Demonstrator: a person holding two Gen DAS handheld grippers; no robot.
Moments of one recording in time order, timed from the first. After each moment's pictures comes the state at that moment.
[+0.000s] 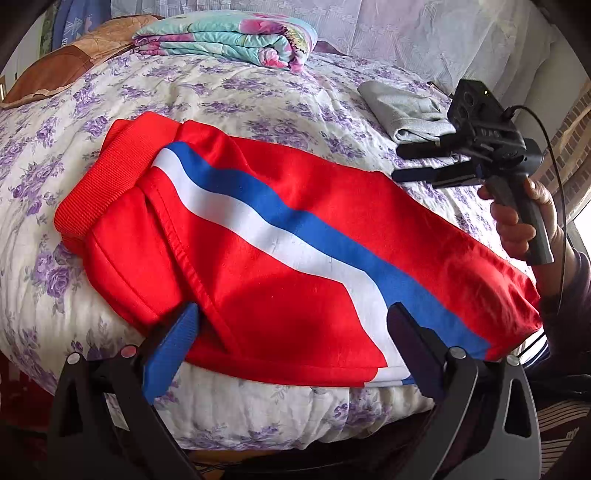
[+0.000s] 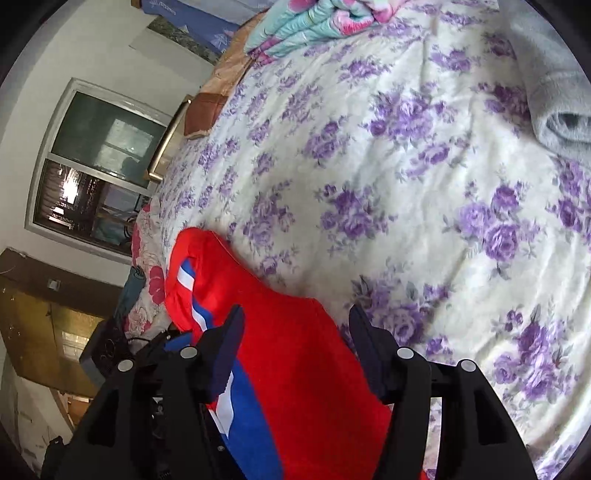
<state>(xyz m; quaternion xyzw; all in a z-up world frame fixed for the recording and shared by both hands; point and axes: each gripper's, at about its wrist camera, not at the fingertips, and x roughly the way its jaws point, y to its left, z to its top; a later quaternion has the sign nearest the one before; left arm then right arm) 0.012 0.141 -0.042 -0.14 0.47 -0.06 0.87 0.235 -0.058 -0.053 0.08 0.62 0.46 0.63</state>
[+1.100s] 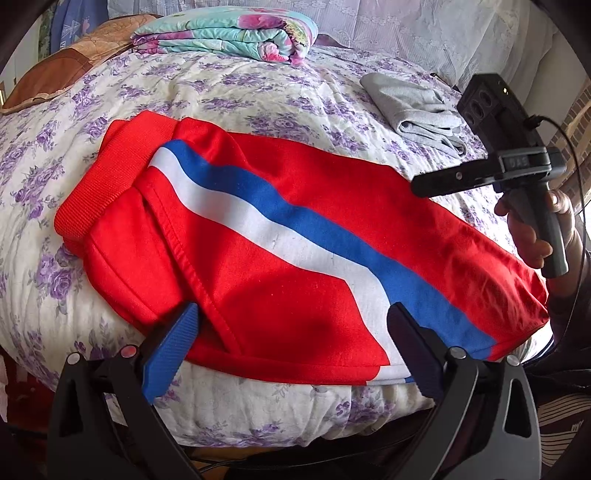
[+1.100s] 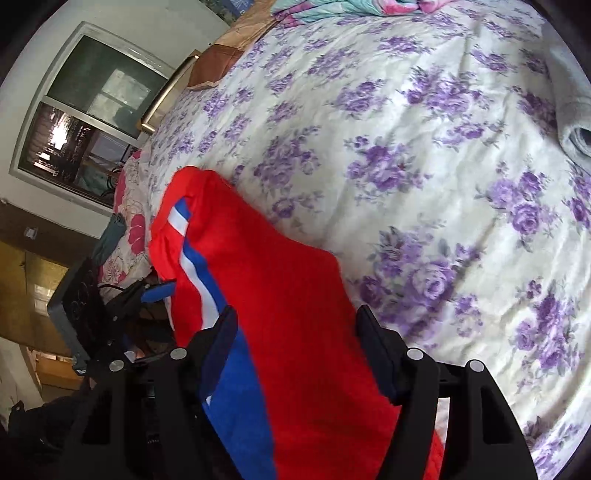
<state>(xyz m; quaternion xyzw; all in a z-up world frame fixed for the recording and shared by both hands) 0.016 0.140 -0.043 -0.13 0.48 -0.05 0.86 0.199 -0.051 -0.049 -0.02 0.62 0.46 0.64</state>
